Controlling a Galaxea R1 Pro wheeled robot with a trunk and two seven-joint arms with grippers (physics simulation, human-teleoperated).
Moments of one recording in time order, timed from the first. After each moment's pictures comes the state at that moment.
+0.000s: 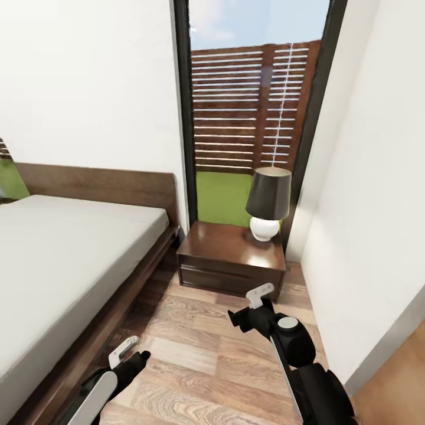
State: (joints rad) left arm -0.27 0.15 -0.24 -1.06 1.09 0.32 0.50; right arm -0.31 0.12 0.21 -1.61 0.33 0.84 0.30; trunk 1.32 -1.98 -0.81
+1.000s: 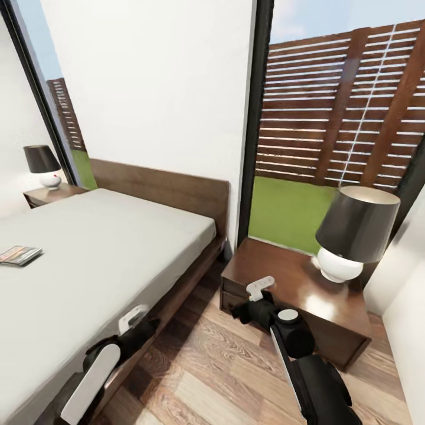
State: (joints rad) left arm -0.29 0.14 -0.24 -1.37 1.09 0.45 0.60; right arm -0.34 0.12 0.20 -1.61 0.33 0.85 0.30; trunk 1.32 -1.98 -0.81
